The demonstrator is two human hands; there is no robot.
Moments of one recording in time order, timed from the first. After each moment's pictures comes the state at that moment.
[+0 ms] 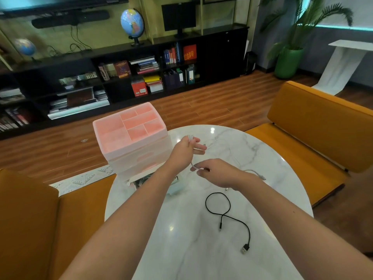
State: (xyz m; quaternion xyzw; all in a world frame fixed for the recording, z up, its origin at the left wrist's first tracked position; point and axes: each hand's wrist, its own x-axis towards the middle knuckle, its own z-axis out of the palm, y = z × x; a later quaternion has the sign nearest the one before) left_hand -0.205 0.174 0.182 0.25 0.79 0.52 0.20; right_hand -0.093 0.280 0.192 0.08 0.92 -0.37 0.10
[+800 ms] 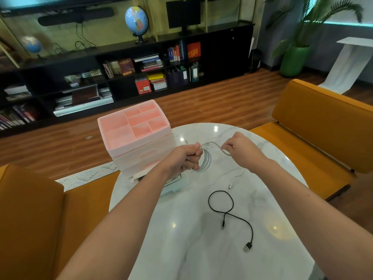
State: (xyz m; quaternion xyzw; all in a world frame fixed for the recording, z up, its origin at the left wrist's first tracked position) left_hand -0.200 0.143 0.193 0.21 0.61 0.61 0.45; right_hand -0.111 0.344 0.184 0.16 0.96 -0.24 -0.06
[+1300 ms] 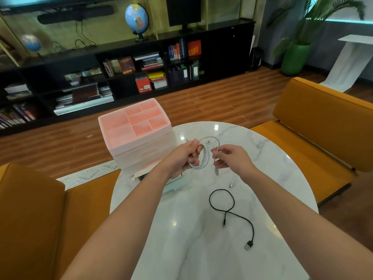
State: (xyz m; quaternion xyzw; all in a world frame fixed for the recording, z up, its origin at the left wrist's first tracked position) left_hand -0.196 0.145 0.191 0.17 0.63 0.64 0.40; right_hand -0.102 0.304 0.170 0.23 0.72 -0.65 -0.08
